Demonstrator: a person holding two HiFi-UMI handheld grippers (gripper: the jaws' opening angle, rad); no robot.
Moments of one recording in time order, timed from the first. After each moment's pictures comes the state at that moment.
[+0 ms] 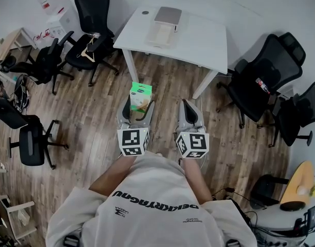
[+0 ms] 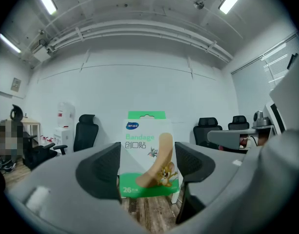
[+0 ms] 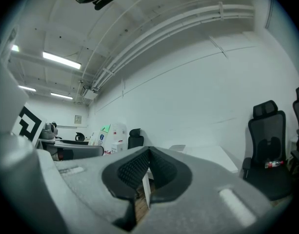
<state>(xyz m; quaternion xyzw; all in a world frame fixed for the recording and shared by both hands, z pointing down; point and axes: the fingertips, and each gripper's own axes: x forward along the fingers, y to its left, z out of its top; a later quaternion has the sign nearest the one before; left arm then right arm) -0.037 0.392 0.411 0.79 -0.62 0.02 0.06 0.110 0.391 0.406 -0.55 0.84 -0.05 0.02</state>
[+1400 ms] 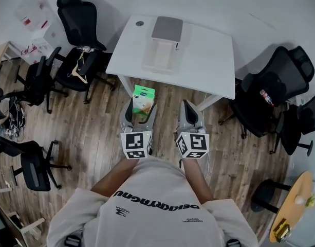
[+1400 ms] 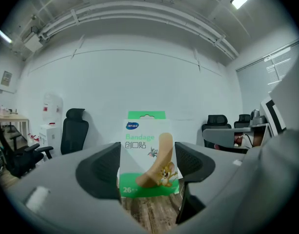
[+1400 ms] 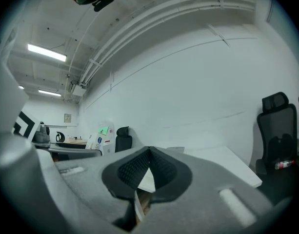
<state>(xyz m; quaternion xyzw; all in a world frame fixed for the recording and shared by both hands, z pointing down) -0.072 0.138 0.429 0.80 -0.59 0.03 0.08 0.068 0.136 0.419 -0.57 0.82 -0.07 0.01</state>
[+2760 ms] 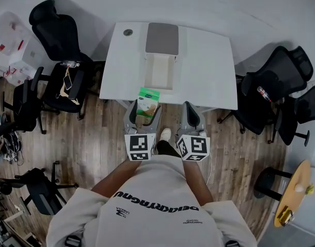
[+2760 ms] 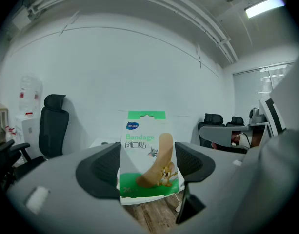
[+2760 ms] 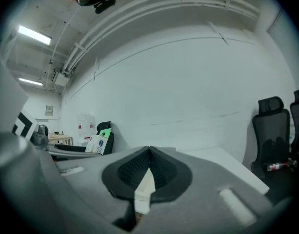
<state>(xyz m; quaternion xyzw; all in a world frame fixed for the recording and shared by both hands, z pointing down) -0.083 -0.038 0.451 0.84 -0.52 0.05 0.12 0.046 -0.022 0.429 -0.64 0.76 -0.08 -0.02</state>
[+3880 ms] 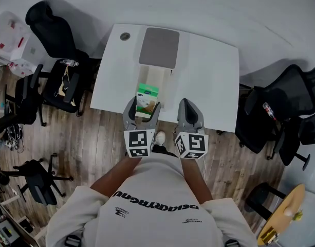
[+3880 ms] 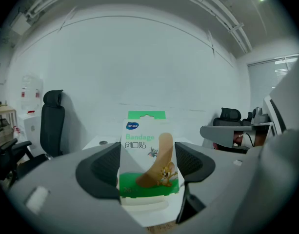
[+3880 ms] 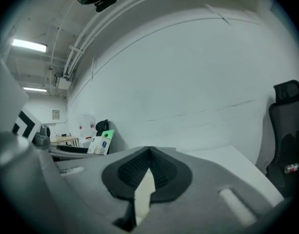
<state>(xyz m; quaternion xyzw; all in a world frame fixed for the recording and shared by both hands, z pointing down) -0.011 -0.157 0.478 0.81 -0.56 0.08 0.14 0.114 -0.152 0.458 -0.60 0.79 -0.11 -0.03</state>
